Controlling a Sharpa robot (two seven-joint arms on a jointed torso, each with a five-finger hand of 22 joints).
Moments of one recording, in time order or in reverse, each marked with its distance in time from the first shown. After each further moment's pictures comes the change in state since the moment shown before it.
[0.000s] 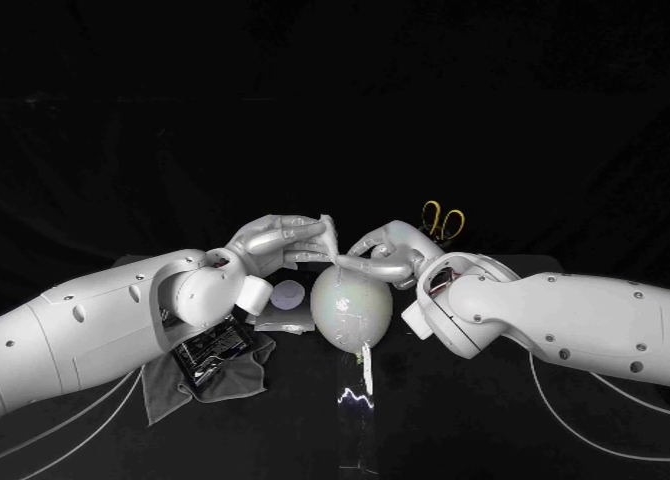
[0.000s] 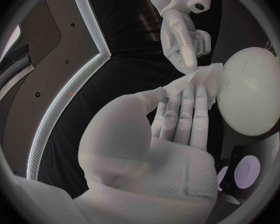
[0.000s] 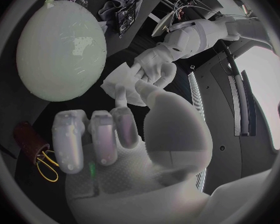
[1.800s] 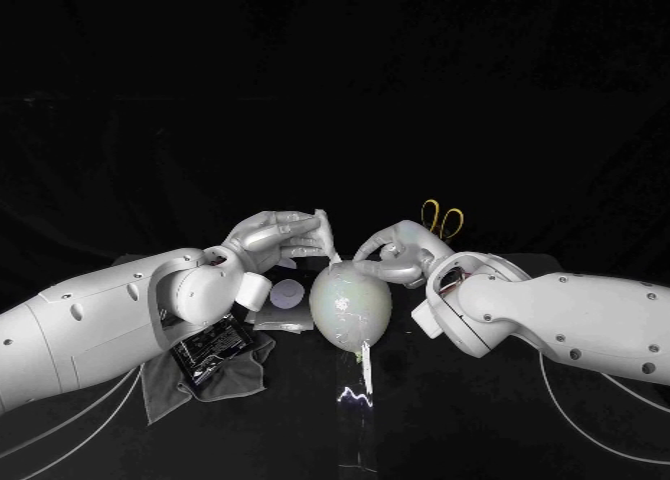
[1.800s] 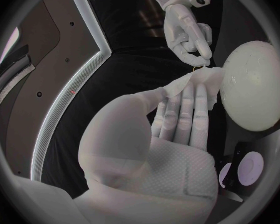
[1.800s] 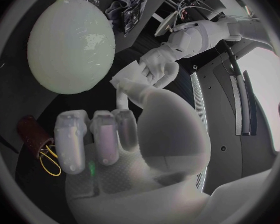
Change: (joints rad) left arm 0.000 -0.002 0.000 -0.003 0.015 -0.034 0.023; left_hand 0.000 0.003 0.006 -0.006 0.000 -0.002 0.005 0.004 0.000 0.000 0.000 0.003 0.001 0.006 -0.005 0.004 -0.007 0.000 0.004 -0.004 0.015 0.008; right arm -0.004 -0.037 0.000 0.006 -0.010 0.009 -0.003; right_hand 0.131 0.086 0.223 -0.136 -0.033 0.018 -0.041 0.082 0.046 0.003 -0.039 0.068 -0.001 0.002 -0.034 -0.004 -0.001 -0.015 0.000 -0.032 0.021 0.000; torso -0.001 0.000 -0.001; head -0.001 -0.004
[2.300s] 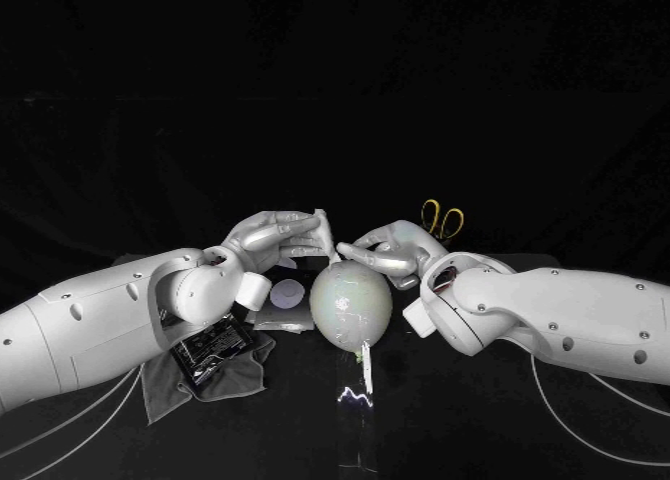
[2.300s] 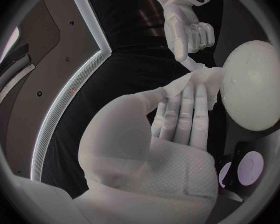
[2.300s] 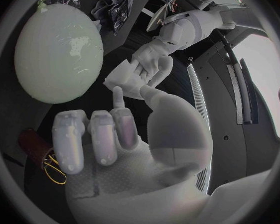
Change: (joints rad) left arm 0.000 0.000 0.000 0.000 0.005 -0.002 0.002; left_hand -0.004 0.001 0.000 0.000 0.000 -0.002 -0.002 0.002 0.000 0.000 0.000 0.000 0.000 0.000 0.000 0.000 -0.002 0.000 0.000 0.000 0.005 0.001; right arm 0.001 0.023 0.001 -0.014 0.161 -0.002 0.093; right_hand -0.215 -0.084 -0.231 0.230 0.020 -0.123 0.071 -0.121 -0.004 0.000 0.054 -0.039 0.001 0.000 0.044 0.003 0.000 0.000 0.000 0.037 -0.009 -0.001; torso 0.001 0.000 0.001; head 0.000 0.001
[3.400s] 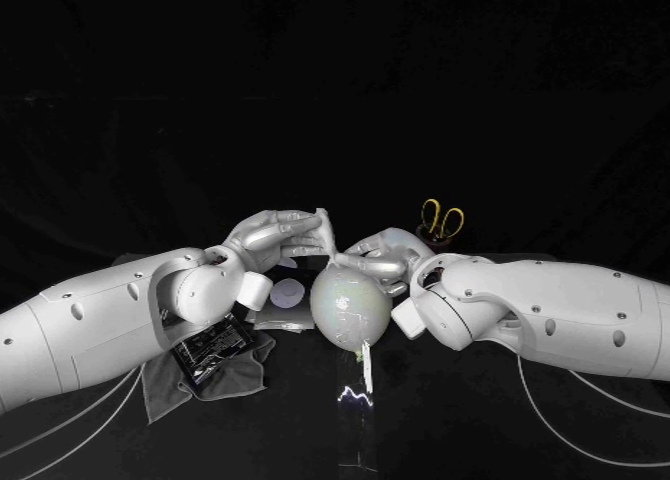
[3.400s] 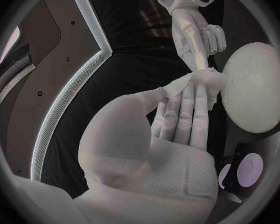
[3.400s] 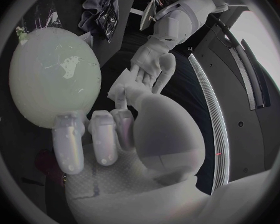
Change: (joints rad) left arm 0.000 0.001 0.000 0.006 0.002 0.000 0.004; left_hand -0.003 -0.003 0.004 -0.001 0.000 -0.002 -0.002 0.001 0.000 0.000 0.000 0.000 0.000 0.000 0.000 0.000 -0.002 0.000 0.000 0.000 0.000 0.001; right arm 0.000 0.050 0.000 -0.047 0.197 0.053 0.016; right_hand 0.262 0.115 0.000 -0.088 -0.008 0.122 -0.043 0.009 0.009 0.000 -0.029 0.052 0.000 -0.002 -0.020 0.000 0.000 0.000 -0.001 -0.007 0.010 0.000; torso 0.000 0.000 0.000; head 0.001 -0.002
